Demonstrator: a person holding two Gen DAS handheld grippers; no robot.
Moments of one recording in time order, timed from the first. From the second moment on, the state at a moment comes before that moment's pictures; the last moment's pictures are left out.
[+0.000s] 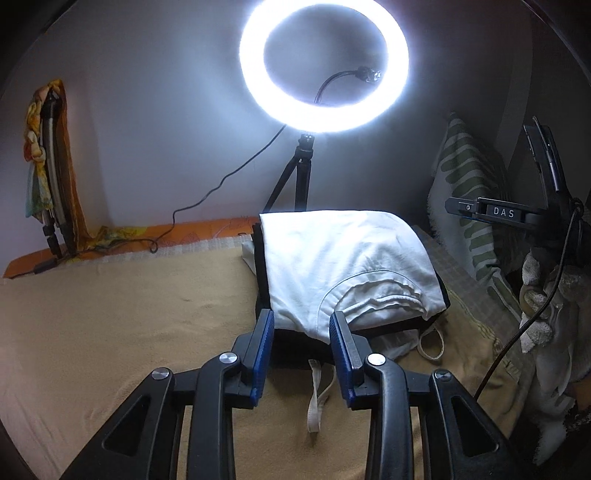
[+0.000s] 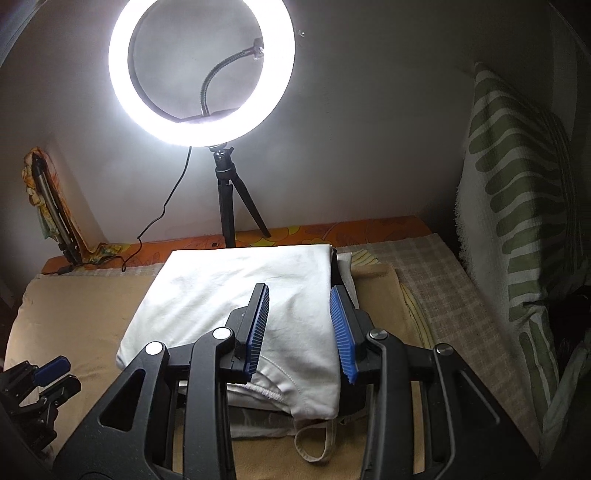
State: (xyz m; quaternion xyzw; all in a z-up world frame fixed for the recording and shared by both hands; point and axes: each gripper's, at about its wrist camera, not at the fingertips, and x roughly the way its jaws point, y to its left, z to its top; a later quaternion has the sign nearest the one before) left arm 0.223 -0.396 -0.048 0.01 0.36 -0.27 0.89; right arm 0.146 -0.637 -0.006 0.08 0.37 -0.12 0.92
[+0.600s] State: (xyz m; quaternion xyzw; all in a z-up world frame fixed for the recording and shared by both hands) left arm 0.140 -0.343 -0.016 0.05 0.31 -0.29 0.90; right arm 0.061 -0.553 0.027 0.09 0.33 -0.15 0.93
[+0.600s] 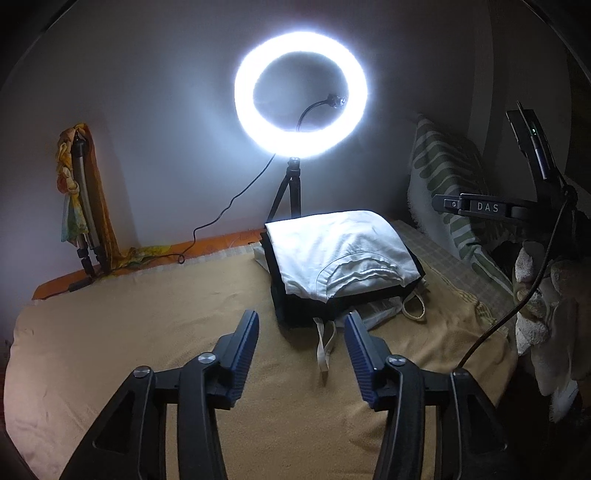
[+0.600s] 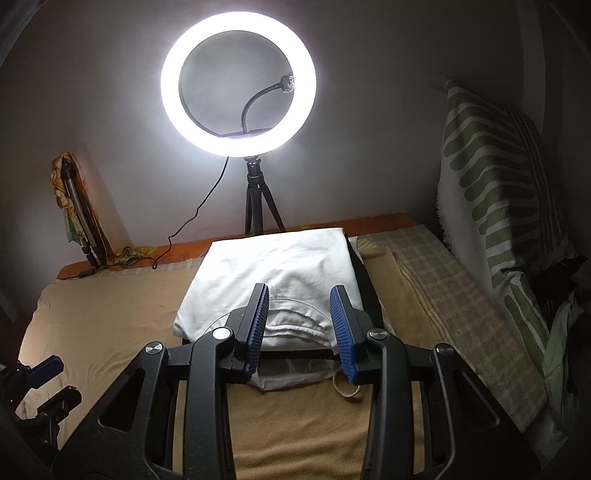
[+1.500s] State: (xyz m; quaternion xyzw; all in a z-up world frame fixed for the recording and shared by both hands) left arm 0.065 -0.290 -0.019 0.08 0.27 -0.31 0.91; right arm -0.006 -0.476 0.001 0.12 0.31 -0.18 0.93
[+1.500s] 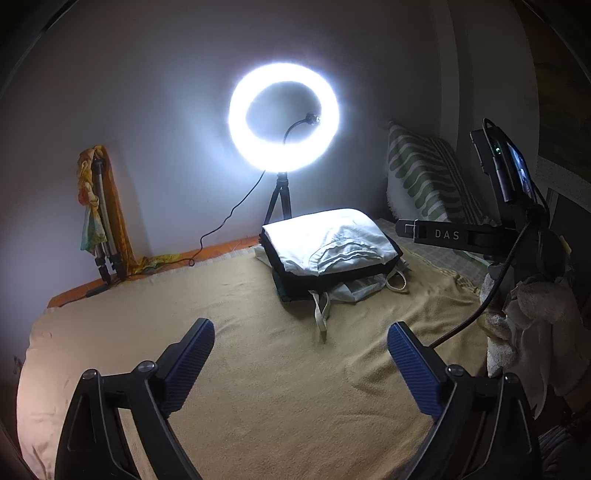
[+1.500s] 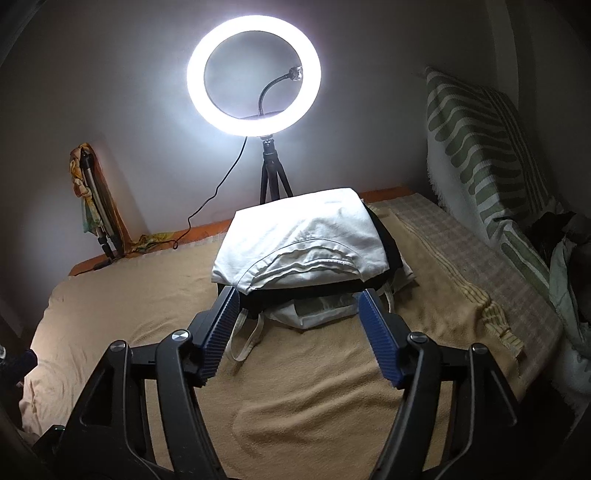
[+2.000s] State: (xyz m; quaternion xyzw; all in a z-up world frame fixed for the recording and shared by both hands) left arm 0.064 -0.284 -0.026 0.11 0.26 -0.27 0.92; right arm -0.001 -0.462 -0.008 0.12 0.28 -0.16 0.94
